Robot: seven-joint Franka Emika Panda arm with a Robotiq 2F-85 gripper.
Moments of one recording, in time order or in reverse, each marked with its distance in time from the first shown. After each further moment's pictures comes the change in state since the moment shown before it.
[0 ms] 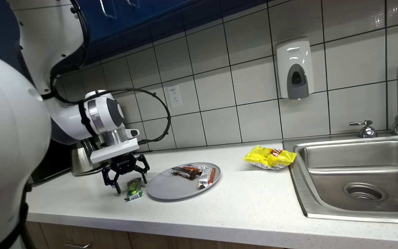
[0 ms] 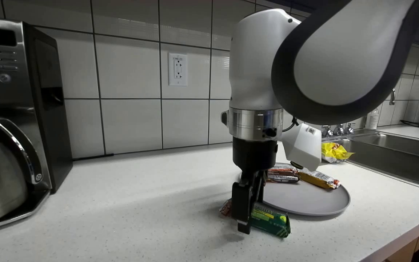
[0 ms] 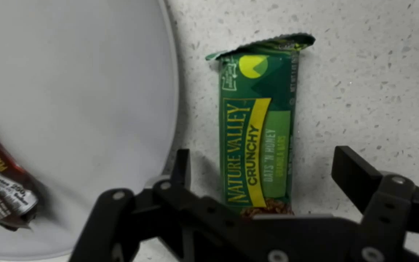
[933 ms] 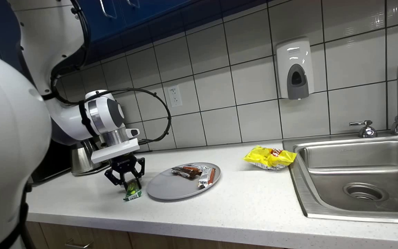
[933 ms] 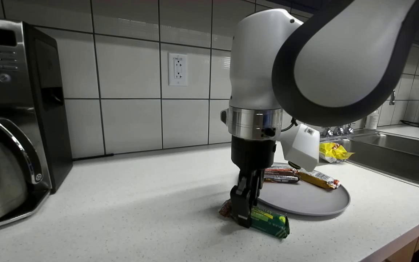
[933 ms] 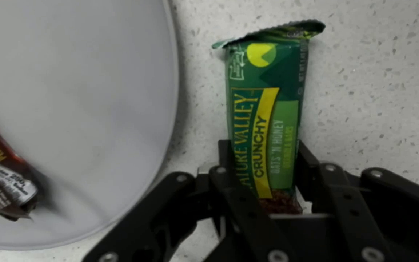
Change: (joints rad) arm 0.003 0.003 -0.006 -0.001 0.000 0.032 0.000
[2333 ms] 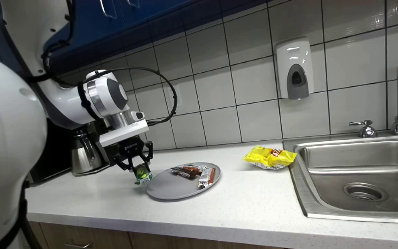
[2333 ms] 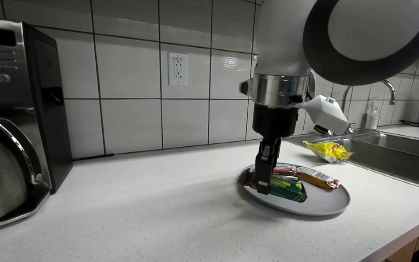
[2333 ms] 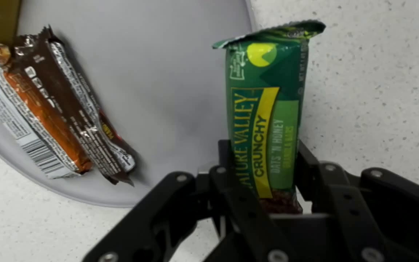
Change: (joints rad) arm -0.057 -0.179 -0.020 -0.084 0.002 -0.025 -0.132
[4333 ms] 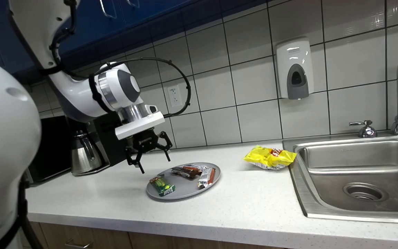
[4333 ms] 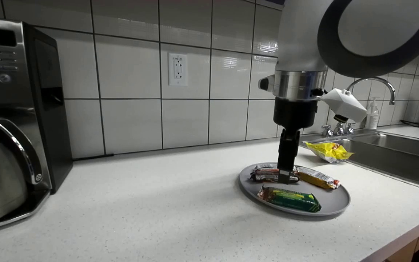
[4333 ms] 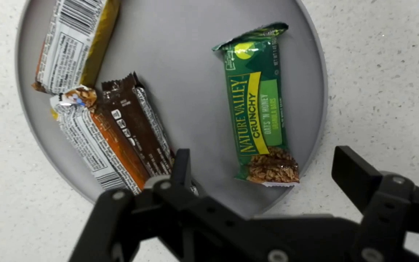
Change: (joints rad) arm -0.067 -0.056 -0.047 -0.029 -0.007 -0.033 -0.111
